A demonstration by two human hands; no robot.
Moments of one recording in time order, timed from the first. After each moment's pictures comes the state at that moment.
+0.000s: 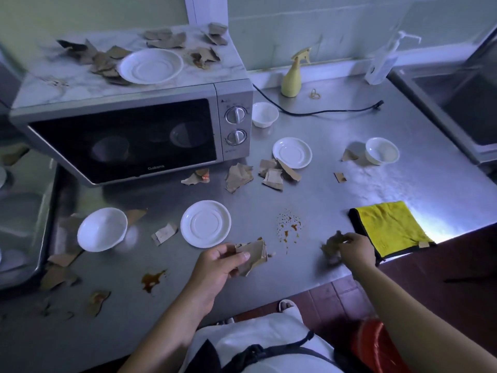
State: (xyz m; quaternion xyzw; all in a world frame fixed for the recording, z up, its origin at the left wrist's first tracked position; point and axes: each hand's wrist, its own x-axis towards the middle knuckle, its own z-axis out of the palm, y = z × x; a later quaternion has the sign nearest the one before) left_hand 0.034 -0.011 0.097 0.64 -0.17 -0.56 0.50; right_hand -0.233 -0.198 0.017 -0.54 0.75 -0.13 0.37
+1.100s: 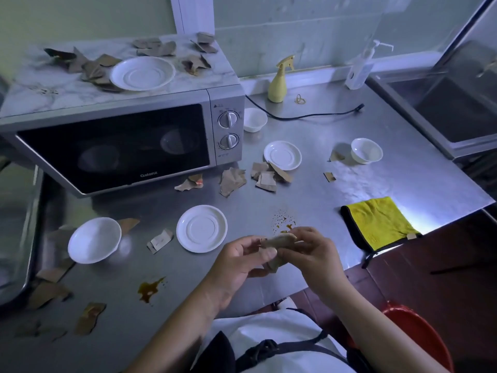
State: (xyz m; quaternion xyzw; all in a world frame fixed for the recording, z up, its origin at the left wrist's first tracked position) left_hand 0.022 -0.024 0.116 0.53 -0.28 -0.64 0.48; right_hand -0.145 -0.093 0.118 -0.58 0.50 -0.32 0.56
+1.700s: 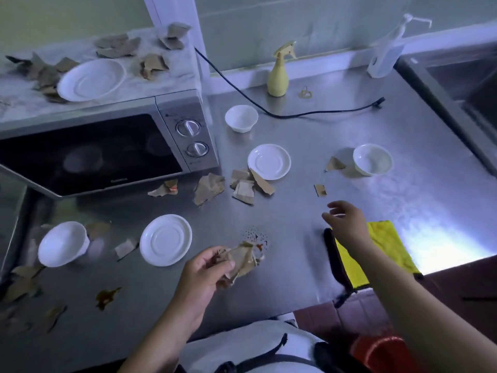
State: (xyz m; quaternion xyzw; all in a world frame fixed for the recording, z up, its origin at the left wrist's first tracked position) left_hand -0.054 -0.101 0.112 0.68 -0.11 -0.49 0.53; right_hand -0.268 -0.343 0.033 -0.60 0.64 -0.19 0.45
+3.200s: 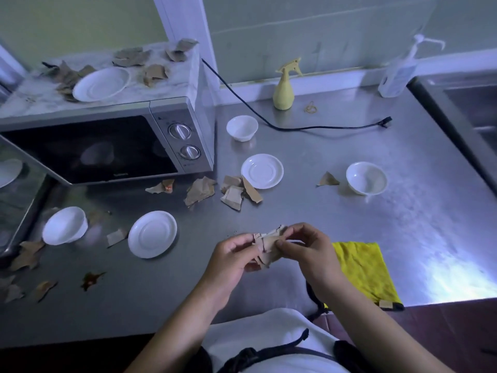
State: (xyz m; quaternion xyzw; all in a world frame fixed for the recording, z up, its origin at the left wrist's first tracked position) left_hand -0.150 -0.184 0.111 0.66 -0.15 -0.48 0.56; right_hand -0.281 -0.293 0.093 -0.50 0.40 -0.25 0.73
